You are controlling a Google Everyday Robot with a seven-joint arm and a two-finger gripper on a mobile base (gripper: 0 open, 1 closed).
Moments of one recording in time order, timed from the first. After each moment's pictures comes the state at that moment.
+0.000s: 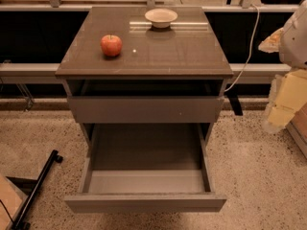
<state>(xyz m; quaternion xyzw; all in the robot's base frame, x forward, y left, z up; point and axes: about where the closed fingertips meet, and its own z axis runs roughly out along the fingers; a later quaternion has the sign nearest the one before) 0.438 -0.217 0.976 -0.60 0.78 -0.03 0.16</state>
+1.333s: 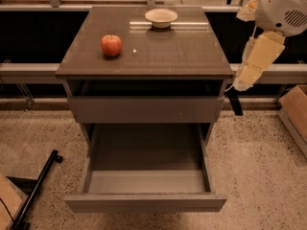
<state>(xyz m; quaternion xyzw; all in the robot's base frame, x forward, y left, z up) 0.516 -0.183 1.005 -0.61 0.75 -0.01 0.25</state>
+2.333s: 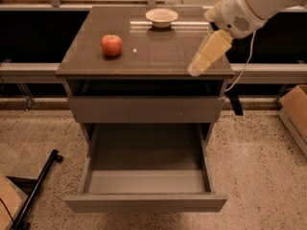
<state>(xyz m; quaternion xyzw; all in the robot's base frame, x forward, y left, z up) 0.592 -0.125 0.980 -0.57 0.75 0.07 0.34</state>
